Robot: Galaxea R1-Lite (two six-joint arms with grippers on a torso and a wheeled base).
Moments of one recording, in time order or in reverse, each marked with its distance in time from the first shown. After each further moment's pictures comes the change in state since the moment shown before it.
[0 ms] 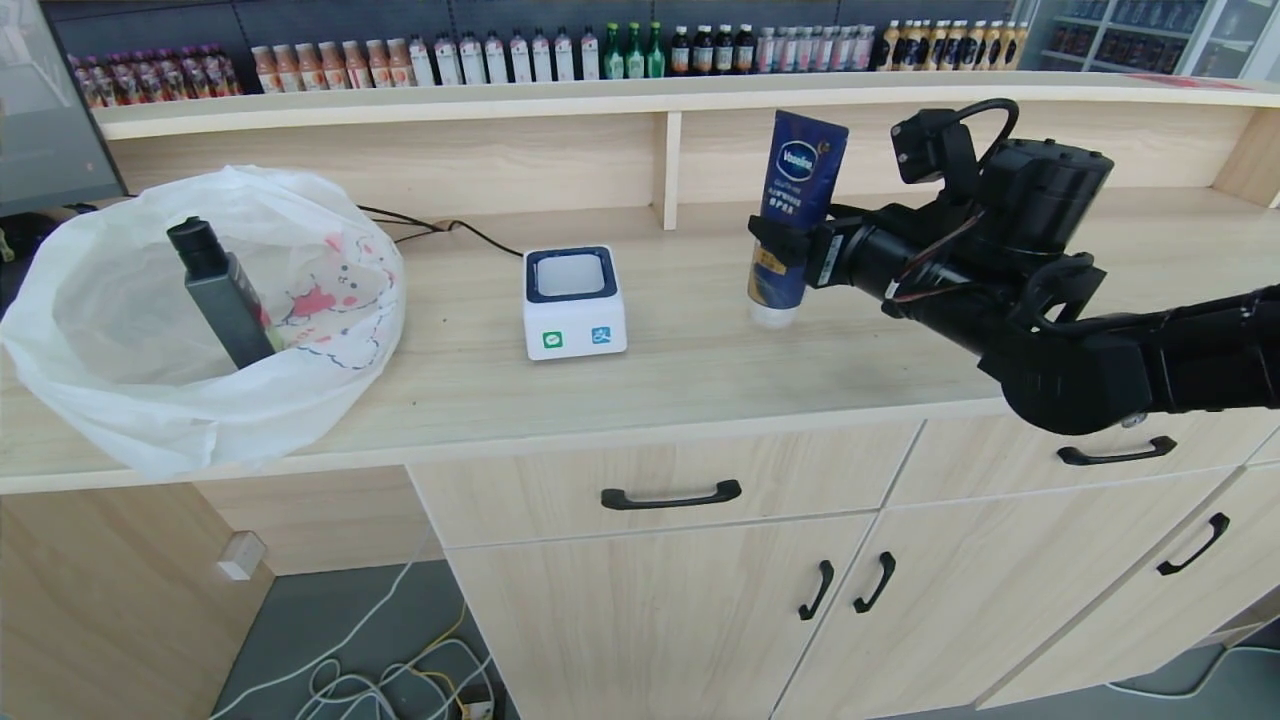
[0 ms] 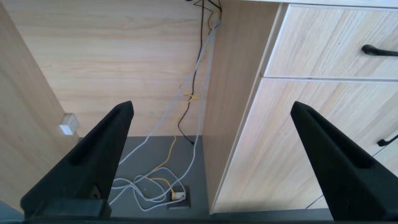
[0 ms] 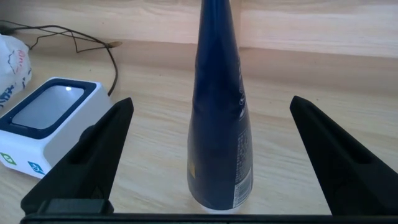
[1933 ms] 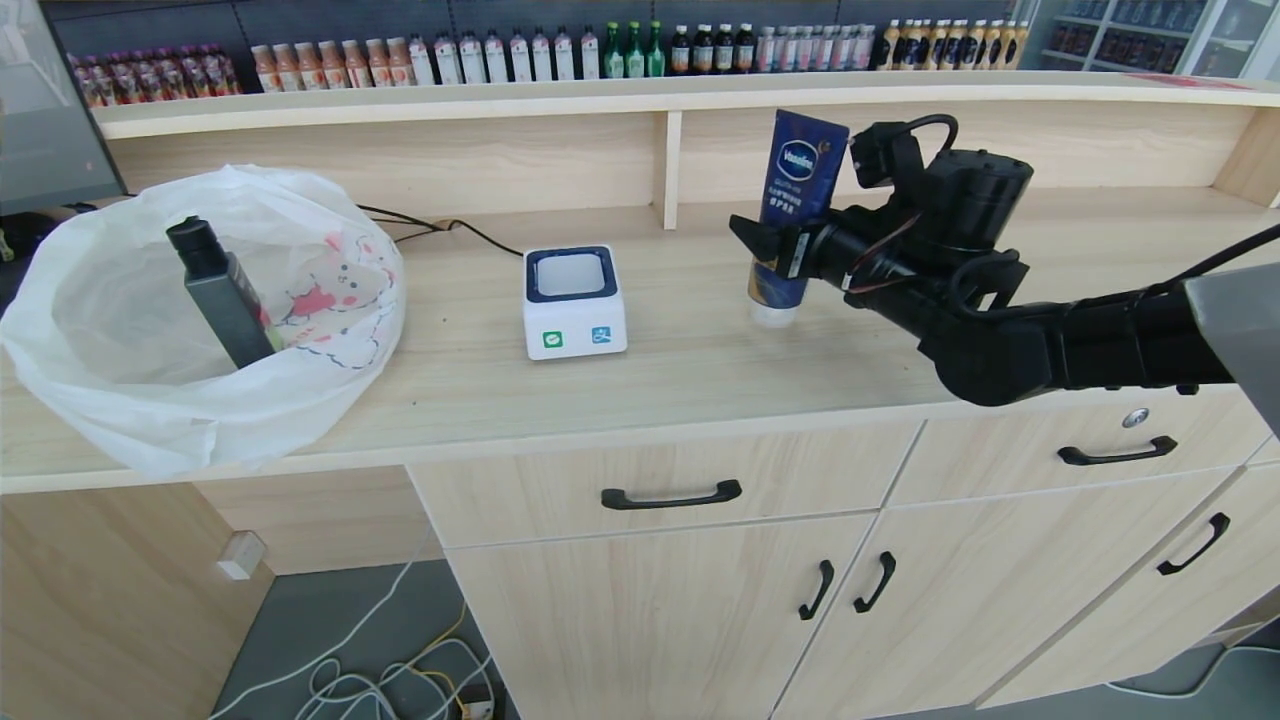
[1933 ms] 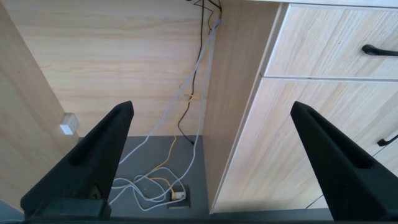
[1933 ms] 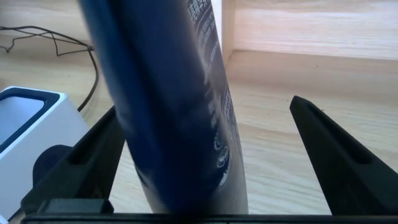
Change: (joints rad) left arm 0.000 0.000 0.000 0.000 0.000 0.000; right arm -0.015 0.160 -0.227 0.058 -0.001 0.000
